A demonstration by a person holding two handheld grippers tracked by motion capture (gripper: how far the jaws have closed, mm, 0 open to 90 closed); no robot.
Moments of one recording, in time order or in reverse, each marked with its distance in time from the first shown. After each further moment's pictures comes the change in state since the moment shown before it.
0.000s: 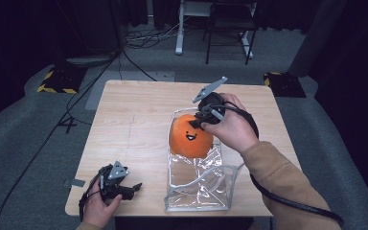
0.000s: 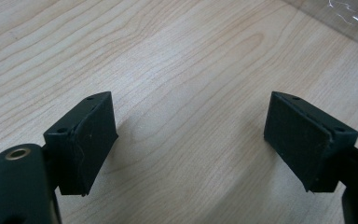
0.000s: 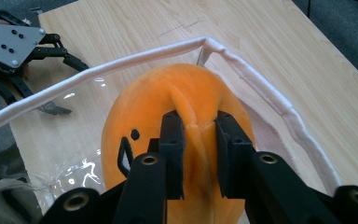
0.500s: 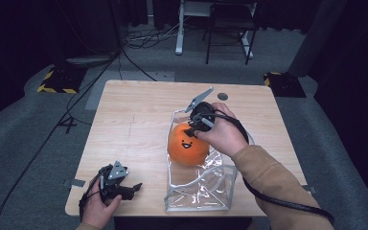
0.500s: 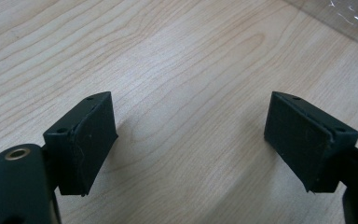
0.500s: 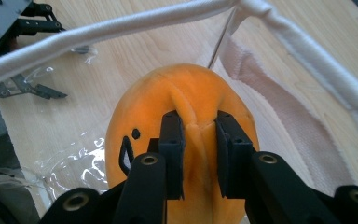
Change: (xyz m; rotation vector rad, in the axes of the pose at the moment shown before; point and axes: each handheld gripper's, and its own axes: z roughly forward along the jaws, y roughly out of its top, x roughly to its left) left arm -0.001 0.000 0.000 -0.001 0.005 -0.004; right arm 0.006 -0.009 0.038 0.073 0.036 -0.011
